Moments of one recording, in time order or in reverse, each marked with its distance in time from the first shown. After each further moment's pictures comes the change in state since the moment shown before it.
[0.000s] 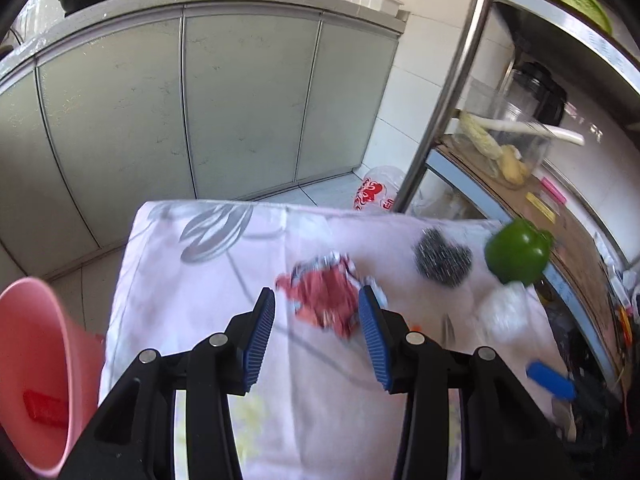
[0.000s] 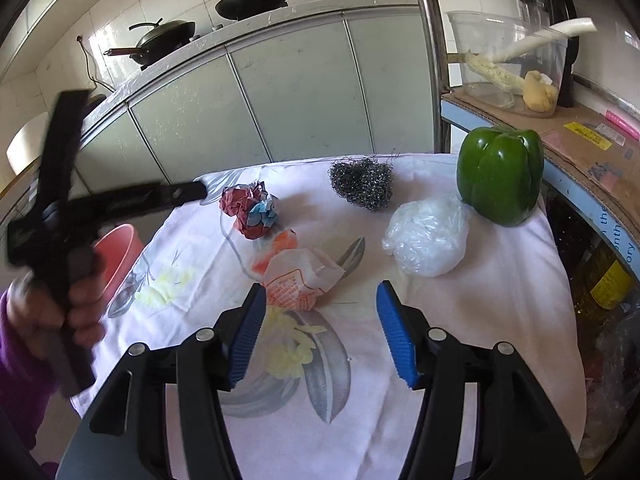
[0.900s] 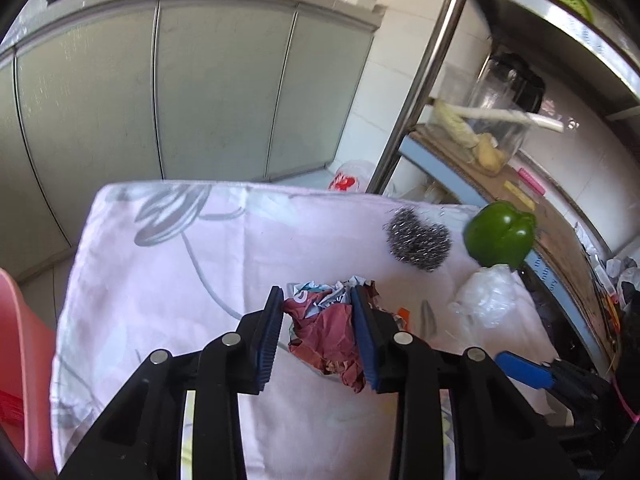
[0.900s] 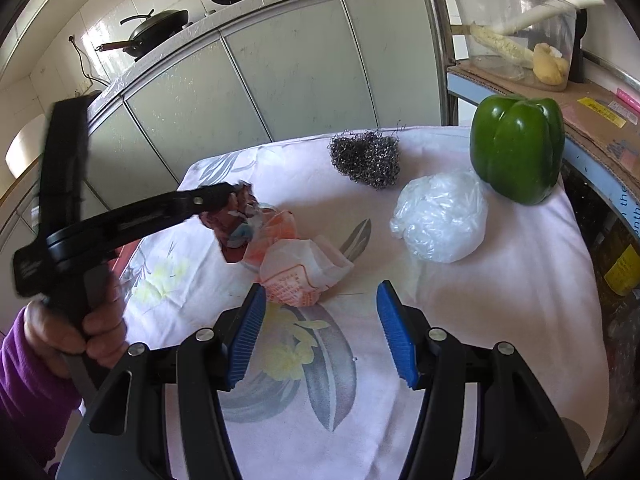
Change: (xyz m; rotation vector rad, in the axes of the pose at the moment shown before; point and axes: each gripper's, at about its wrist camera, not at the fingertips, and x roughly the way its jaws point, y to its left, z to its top) left arm 0.001 -0.012 -0.028 0.027 -0.023 -0.101; right arm 0.025 0.000 0.000 0.042 0.077 0.034
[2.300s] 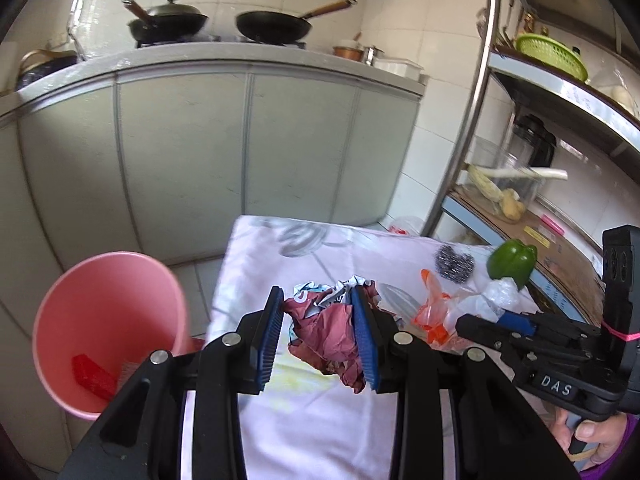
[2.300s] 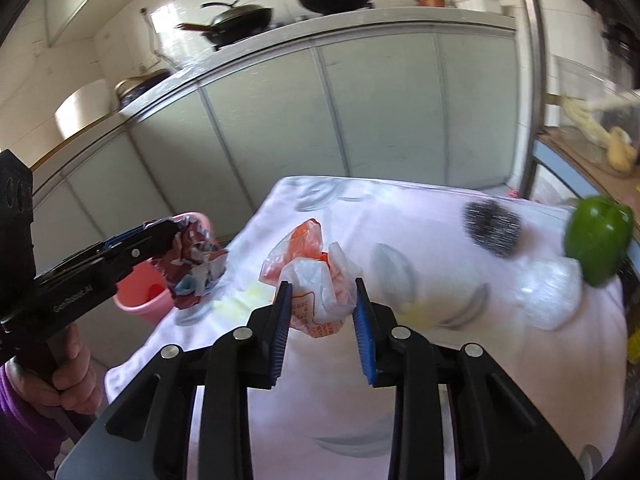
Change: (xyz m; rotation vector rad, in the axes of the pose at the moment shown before) left arm -0.147 0.056 -0.044 -0.054 -0.212 0.186; right arm -0.011 0.104 0.015 -0.215 -0.062 0.141
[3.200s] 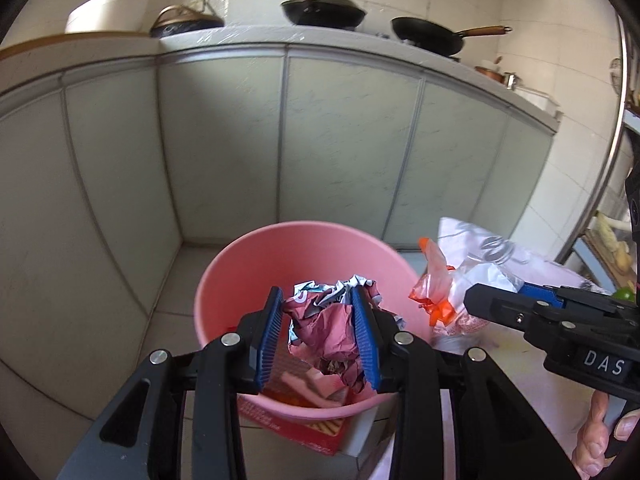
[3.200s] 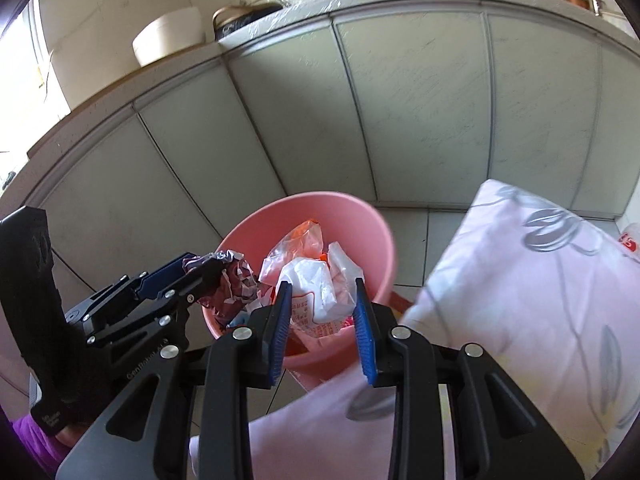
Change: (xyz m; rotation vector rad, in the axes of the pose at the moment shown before) left arm -0.038 0.172 -0.041 -0.217 0.001 0.385; right arm 0.118 0.176 0.033 -0.200 0.169 0.276
